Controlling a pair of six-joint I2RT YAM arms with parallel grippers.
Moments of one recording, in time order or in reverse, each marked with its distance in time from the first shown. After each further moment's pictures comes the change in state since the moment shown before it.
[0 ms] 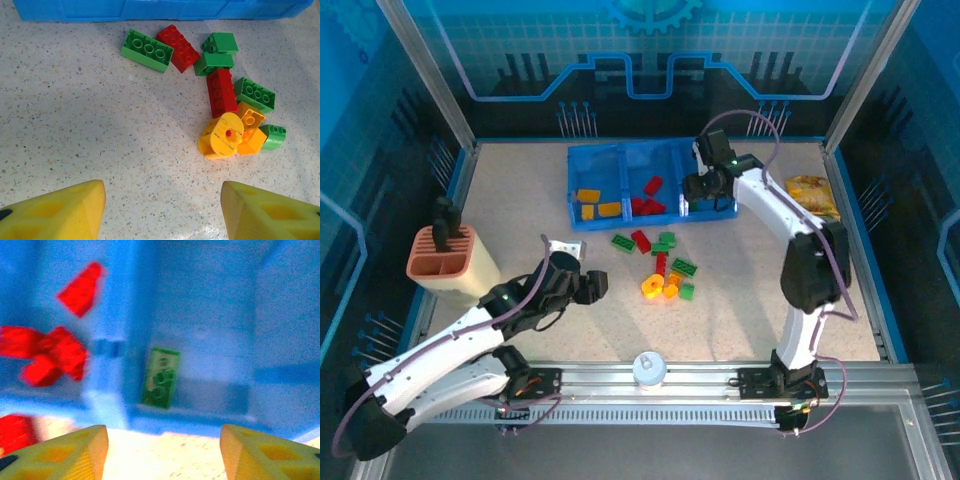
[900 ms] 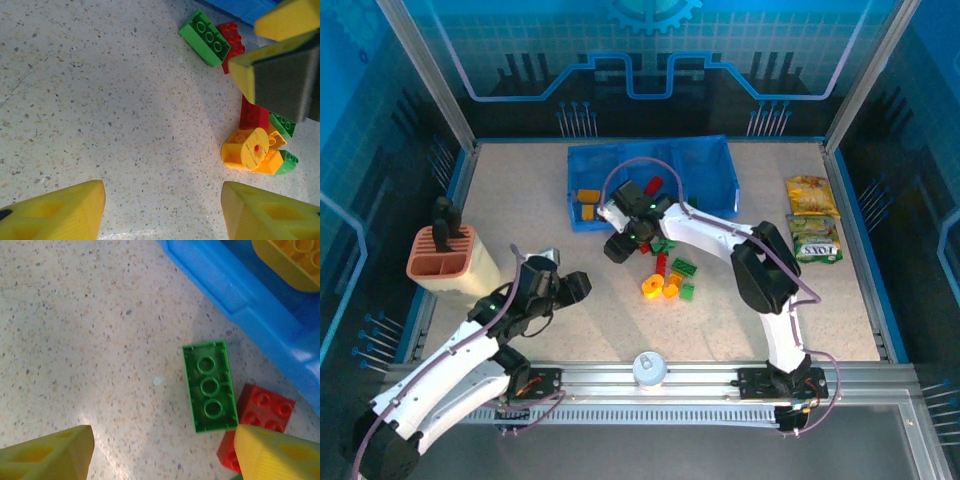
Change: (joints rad) left arm 0.224 -0.132 -0.160 0.008 0.175 -0.168; right arm 0.398 0.238 0.067 0.054 -0.171 -0.235
